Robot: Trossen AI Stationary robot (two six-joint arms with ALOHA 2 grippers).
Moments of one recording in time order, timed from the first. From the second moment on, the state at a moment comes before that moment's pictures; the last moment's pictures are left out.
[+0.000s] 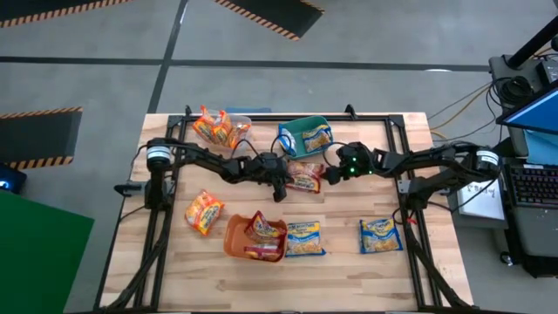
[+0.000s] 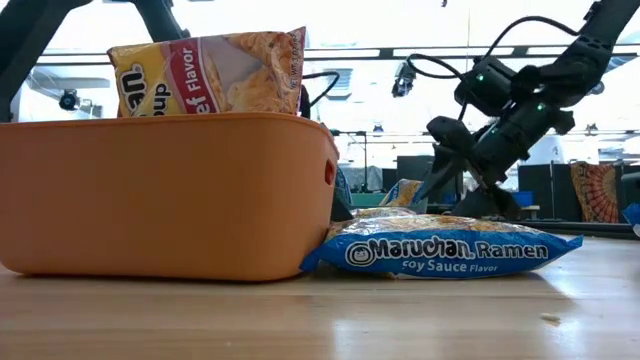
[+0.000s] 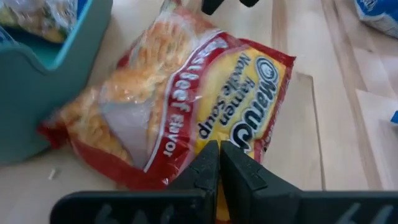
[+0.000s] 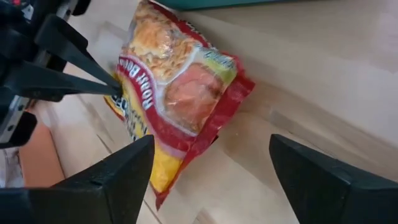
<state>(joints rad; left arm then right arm) 0.20 1.96 0.90 0.46 0.06 -0.14 -0.40 1.35 0.40 0.23 -0.19 0.80</state>
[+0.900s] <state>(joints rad) 0.20 1.98 0.90 0.47 0.06 -0.17 -0.35 1.69 0.40 0.85 -0.25 0.75</state>
